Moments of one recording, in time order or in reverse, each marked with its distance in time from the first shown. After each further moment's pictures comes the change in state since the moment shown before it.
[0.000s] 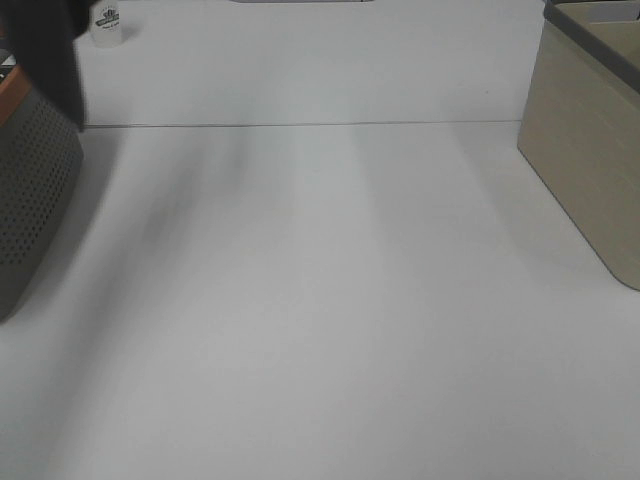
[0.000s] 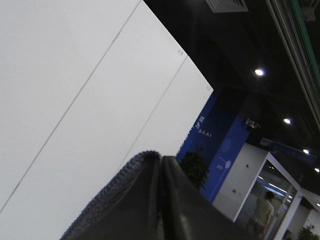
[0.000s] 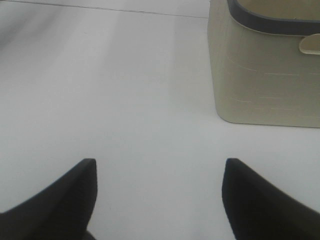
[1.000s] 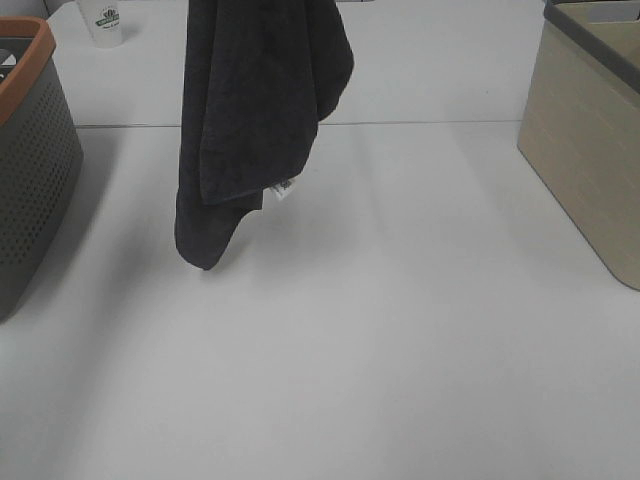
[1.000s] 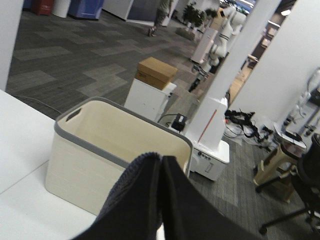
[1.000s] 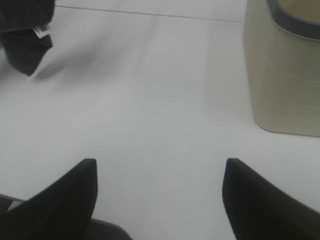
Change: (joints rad) left arm -0.020 0.129 -0.003 0.567 -0.795 -0.322; right arm 0.000 0.004 0.000 0.154 -0.001 -0.077
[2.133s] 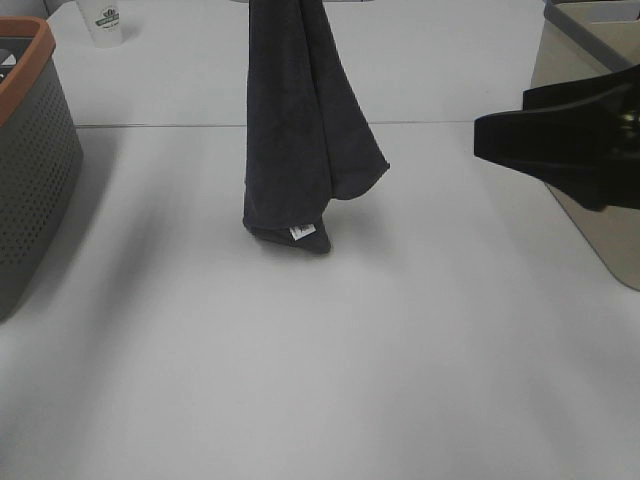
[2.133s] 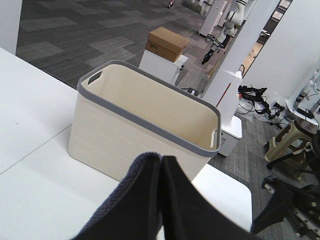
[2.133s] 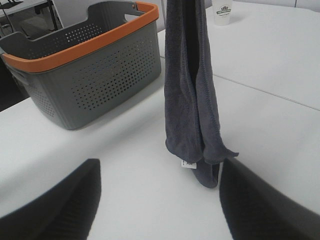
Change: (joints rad) left arm 0.000 0.106 0.071 0.008 0.028 0.139; right arm 0.000 1.008 -0.008 1.311 -0.385 -1.506
